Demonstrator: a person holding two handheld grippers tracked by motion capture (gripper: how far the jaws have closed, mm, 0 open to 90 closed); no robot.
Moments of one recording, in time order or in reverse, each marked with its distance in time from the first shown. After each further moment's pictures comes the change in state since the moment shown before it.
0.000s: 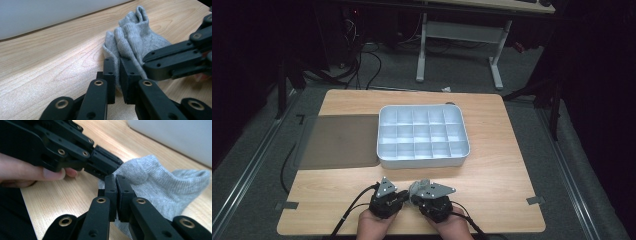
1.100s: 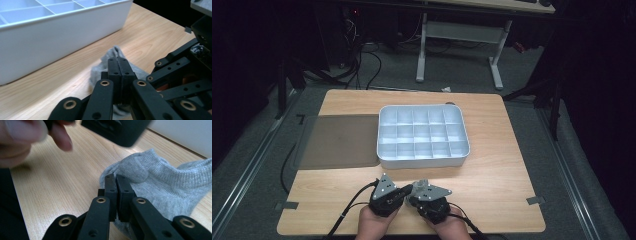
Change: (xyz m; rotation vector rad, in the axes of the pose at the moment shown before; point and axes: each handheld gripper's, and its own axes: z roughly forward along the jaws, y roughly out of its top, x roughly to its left) left arm -0.013 0.021 -0.012 -0.147 -0.053 0.080; right arm 0.002 -0.005 0.009 0.007 0.001 -0.042
